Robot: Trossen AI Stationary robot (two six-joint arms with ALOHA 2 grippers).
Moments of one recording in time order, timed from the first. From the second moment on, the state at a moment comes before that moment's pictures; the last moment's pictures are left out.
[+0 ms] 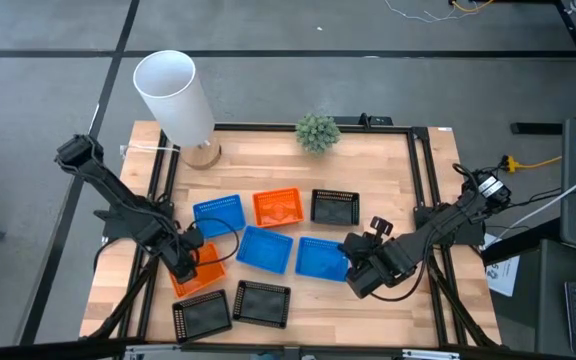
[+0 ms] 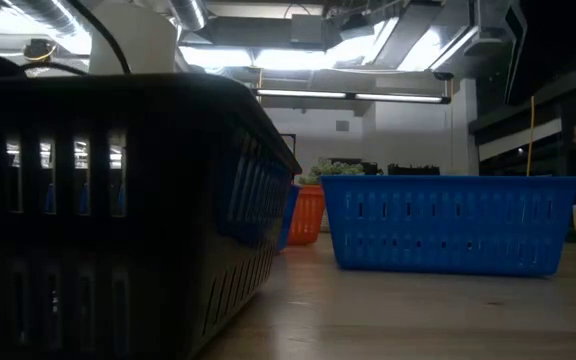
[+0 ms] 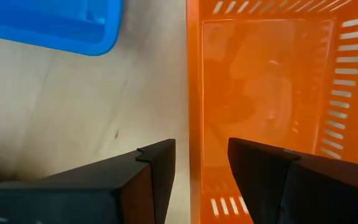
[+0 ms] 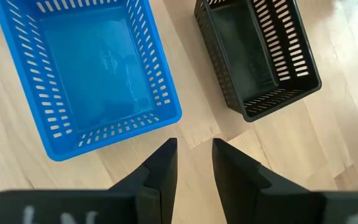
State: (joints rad) left arm -0.74 1.13 0.58 -0.77 -0.09 -1.25; right arm 0.61 1.67 1.35 -1.27 0.44 1.04
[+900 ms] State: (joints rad) left arm -0.77 1.09 0.69 -0.86 0.05 -1.19; right arm 0.61 1.67 1.35 -1.27 0.44 1.04
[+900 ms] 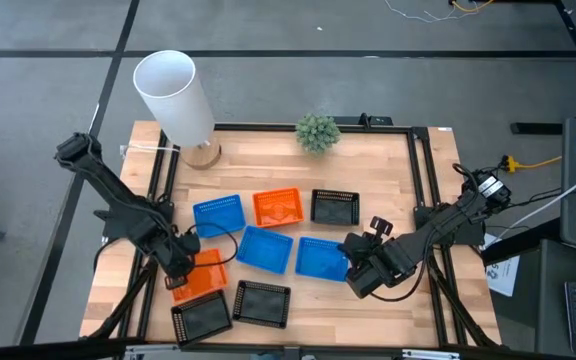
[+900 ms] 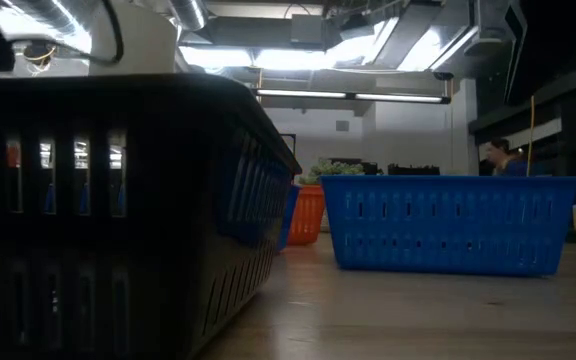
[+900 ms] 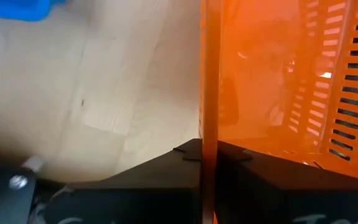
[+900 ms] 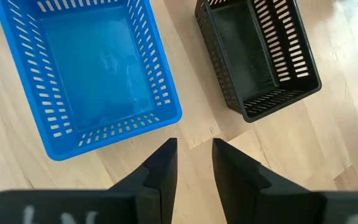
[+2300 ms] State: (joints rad) left arm 0.29 1.82 1.54 -1.06 0.10 0.09; right arm 0.61 1.67 1.35 -1.27 0.42 0.98
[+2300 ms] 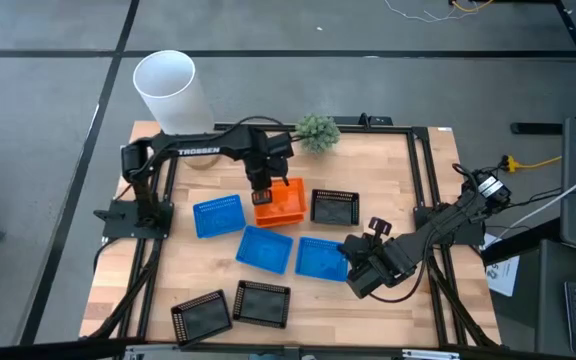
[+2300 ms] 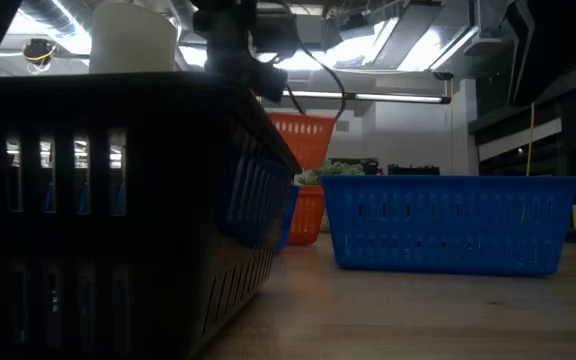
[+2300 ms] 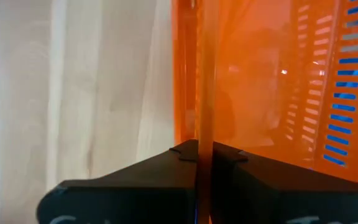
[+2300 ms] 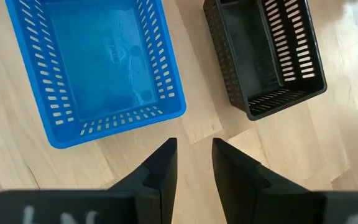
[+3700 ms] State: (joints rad) left arm 0.25 1.82 1.44 -0.92 0.06 0.08; right arm 0.61 1.67 1.35 -1.26 0.42 0.94
